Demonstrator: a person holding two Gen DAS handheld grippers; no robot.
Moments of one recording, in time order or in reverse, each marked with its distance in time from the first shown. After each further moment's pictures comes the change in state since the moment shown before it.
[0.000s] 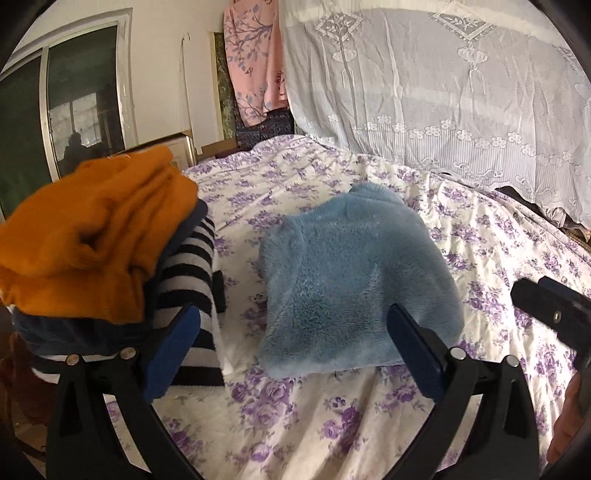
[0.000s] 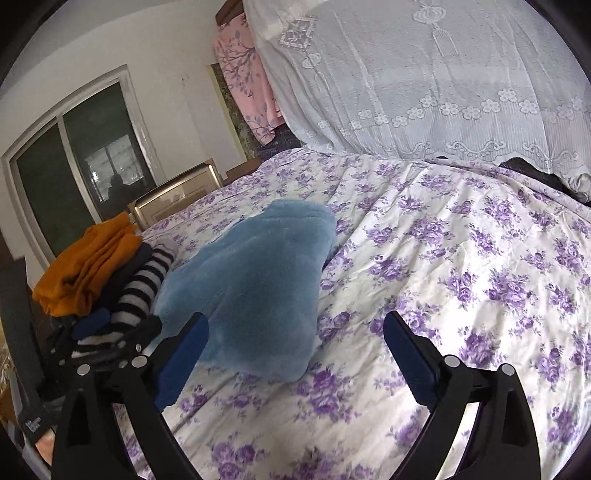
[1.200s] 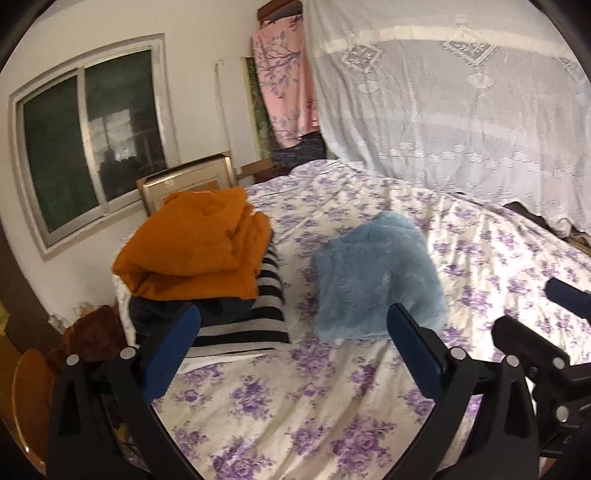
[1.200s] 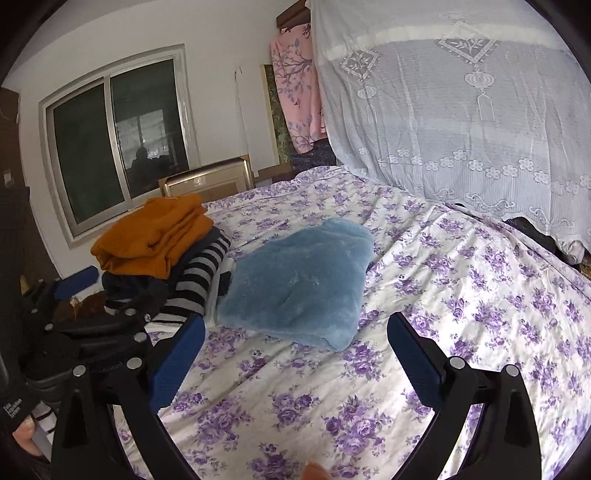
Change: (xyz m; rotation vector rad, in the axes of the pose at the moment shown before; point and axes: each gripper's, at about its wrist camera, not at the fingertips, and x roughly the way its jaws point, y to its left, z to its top) left arm -0.116 0.017 0.001 -0.003 -0.049 0.117; right arm -0.088 0.077 -0.007 -0.176 -0.024 0.015
